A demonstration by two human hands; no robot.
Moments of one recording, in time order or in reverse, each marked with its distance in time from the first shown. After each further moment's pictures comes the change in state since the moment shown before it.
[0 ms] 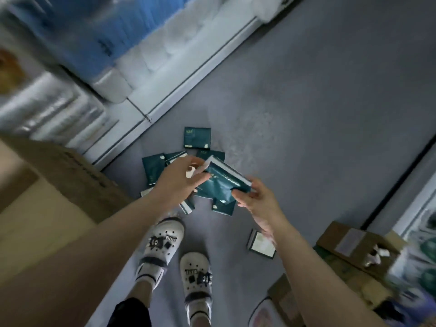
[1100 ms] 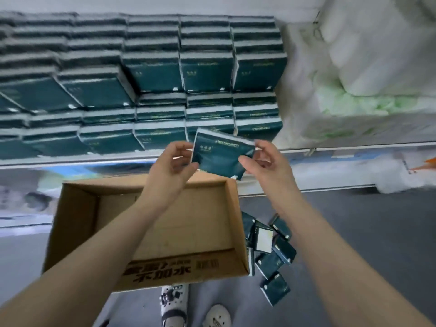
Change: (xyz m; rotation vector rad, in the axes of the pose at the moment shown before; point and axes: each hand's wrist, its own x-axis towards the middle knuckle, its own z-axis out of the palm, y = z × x) left_hand -0.280 -0.046 -0.300 -0.575 0.953 0.048; right_hand -0.153 -0.241 0.351 -0.416 -0.535 -0.605
